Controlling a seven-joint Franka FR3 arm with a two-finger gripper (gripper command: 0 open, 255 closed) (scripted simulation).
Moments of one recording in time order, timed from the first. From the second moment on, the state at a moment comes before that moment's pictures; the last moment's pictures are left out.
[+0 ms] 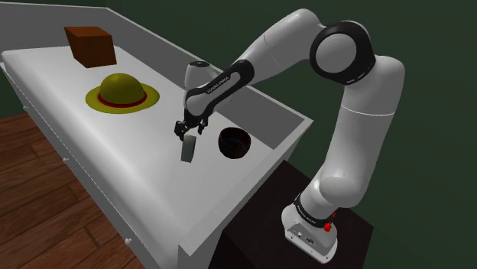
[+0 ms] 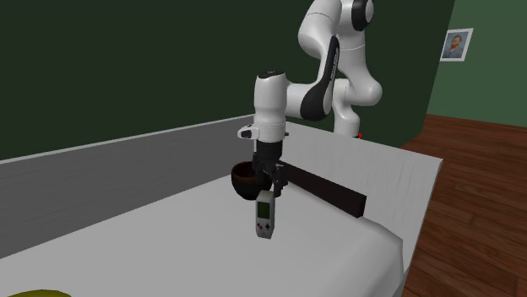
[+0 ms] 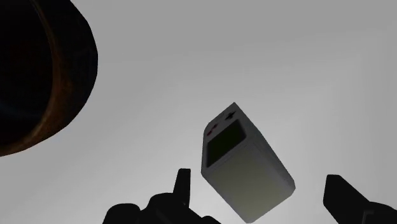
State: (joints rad) arm 0.10 0.32 0.10 -2.17 -0.04 2.52 0.31
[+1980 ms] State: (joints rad) arm 0.10 0.37 0.10 -2.15 -0.05 2.56 0.32
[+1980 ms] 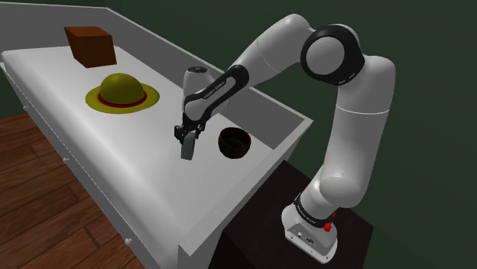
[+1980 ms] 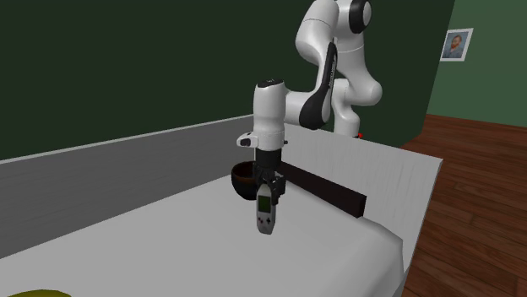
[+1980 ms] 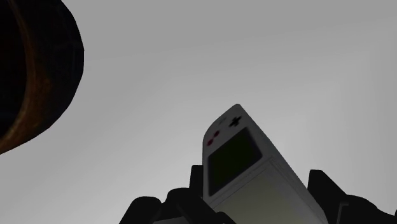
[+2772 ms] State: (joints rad) arm 0.09 0.25 0.11 -2.14 -0.03 2.42 0.30
